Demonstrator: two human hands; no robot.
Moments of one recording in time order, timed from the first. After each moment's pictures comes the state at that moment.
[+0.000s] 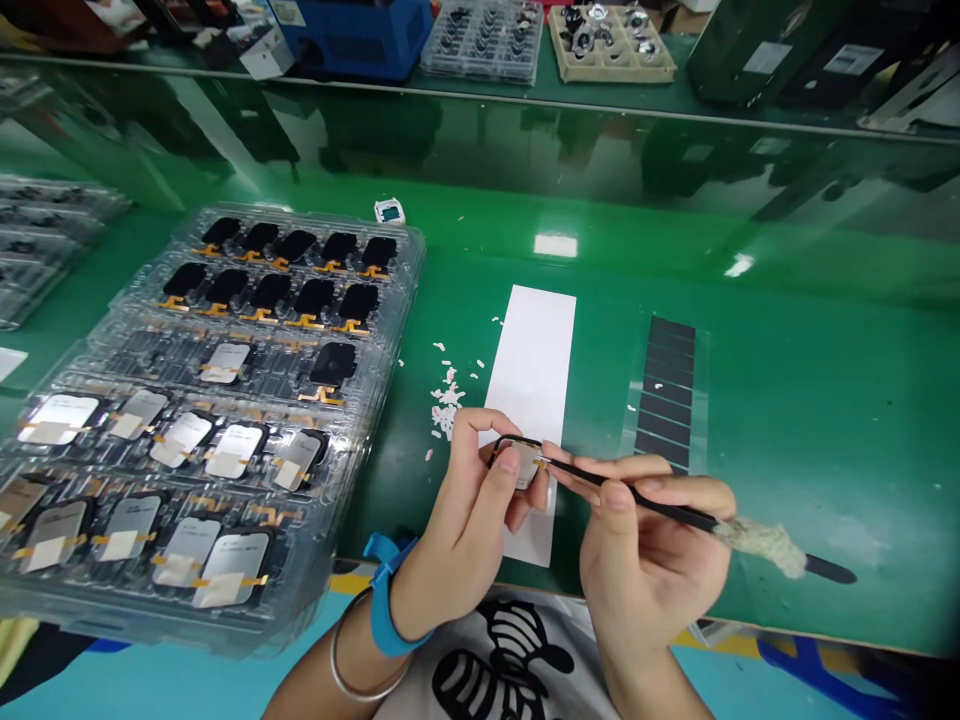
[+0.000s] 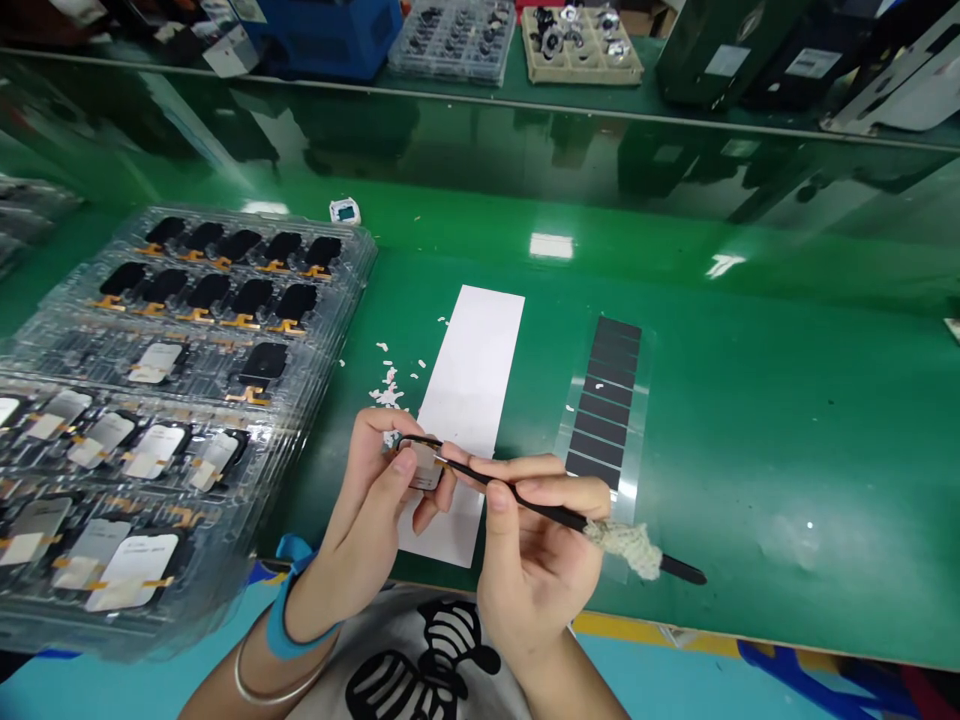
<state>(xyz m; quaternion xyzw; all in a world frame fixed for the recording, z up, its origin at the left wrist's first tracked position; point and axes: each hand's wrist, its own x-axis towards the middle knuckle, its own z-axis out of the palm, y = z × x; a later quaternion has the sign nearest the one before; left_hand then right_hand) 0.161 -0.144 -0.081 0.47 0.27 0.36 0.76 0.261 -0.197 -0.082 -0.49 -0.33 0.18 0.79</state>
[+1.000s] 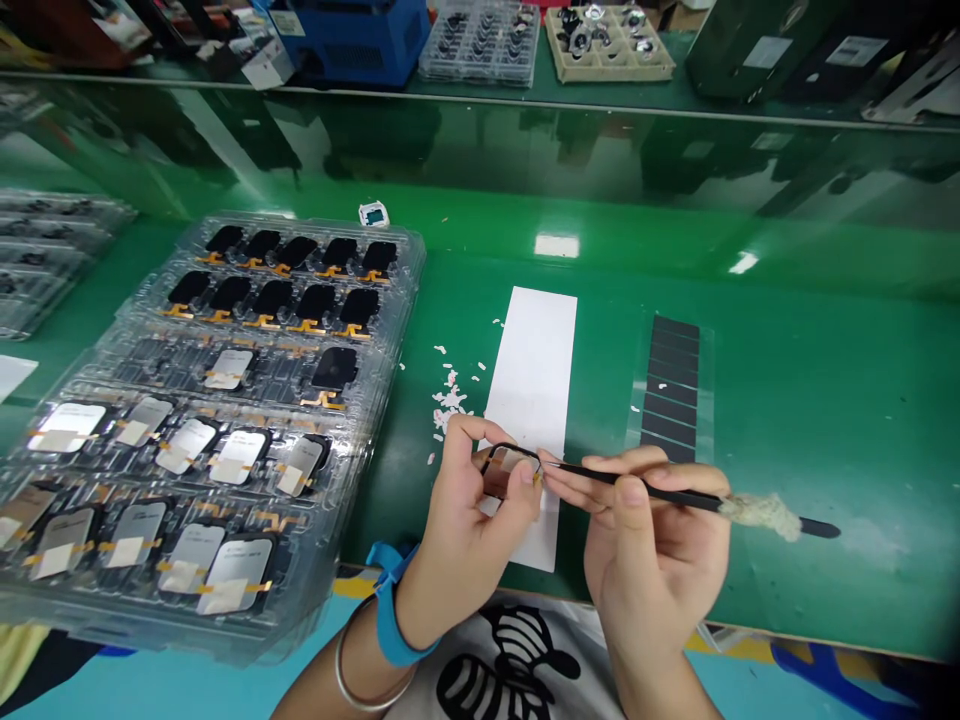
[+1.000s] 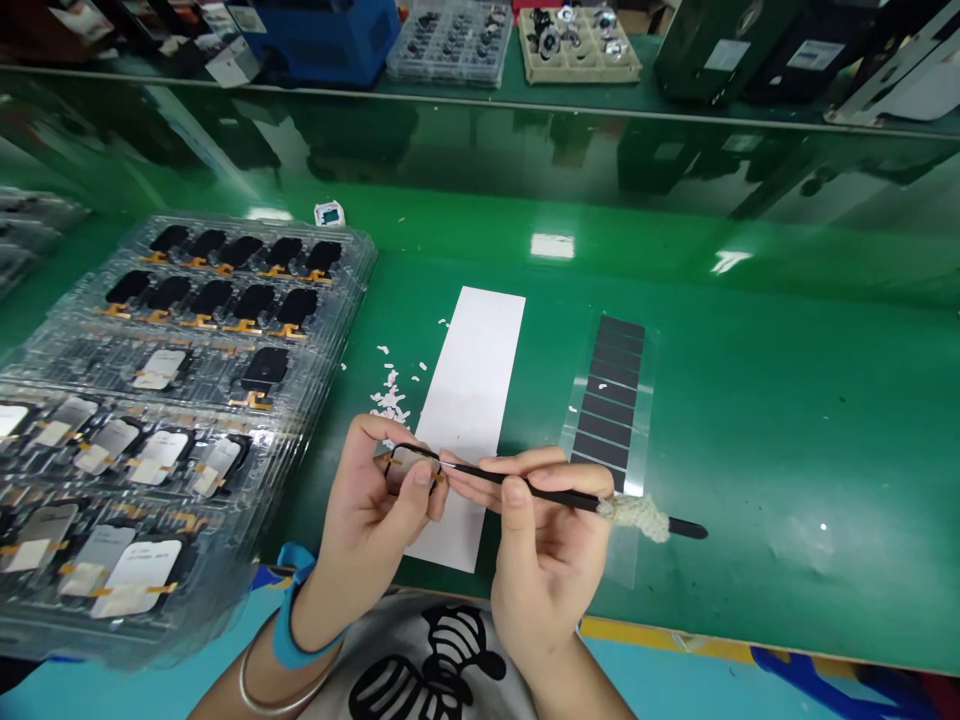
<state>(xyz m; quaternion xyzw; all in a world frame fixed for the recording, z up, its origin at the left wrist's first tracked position) 0.161 -0.143 -0.080 0.51 0.35 0.36 0.70 0.264 -0.199 -0.080 -0.48 -0.26 0.27 0.79</state>
